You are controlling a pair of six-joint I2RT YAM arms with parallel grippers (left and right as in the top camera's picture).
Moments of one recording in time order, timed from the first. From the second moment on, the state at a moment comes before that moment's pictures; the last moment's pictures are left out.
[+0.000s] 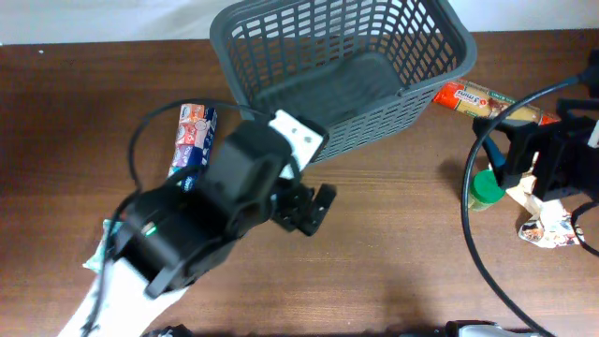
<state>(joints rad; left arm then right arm) -0.76 1.30 1.68 -1.16 -0.03 -0.11 -0.02 1.43 2.56 -1.69 -0.31 -0.03</state>
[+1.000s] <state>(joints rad) -1.06 1.65 1.68 -1.21 -0.22 -0.57 -0.02 1.81 2.56 -1.47 -0.40 -0.16</state>
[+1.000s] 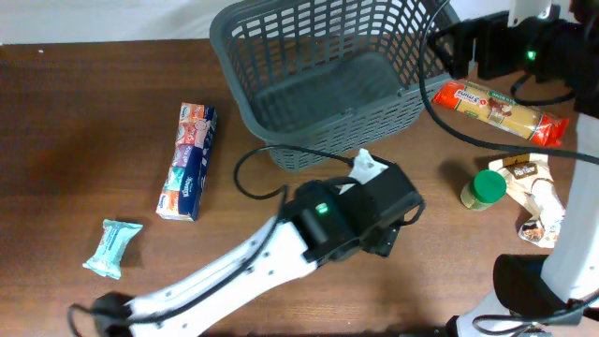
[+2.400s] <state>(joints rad) -1.05 1.80 1.76 -1.29 -0.17 -0.57 0.03 2.06 2.56 -1.35 -0.25 -0.06</state>
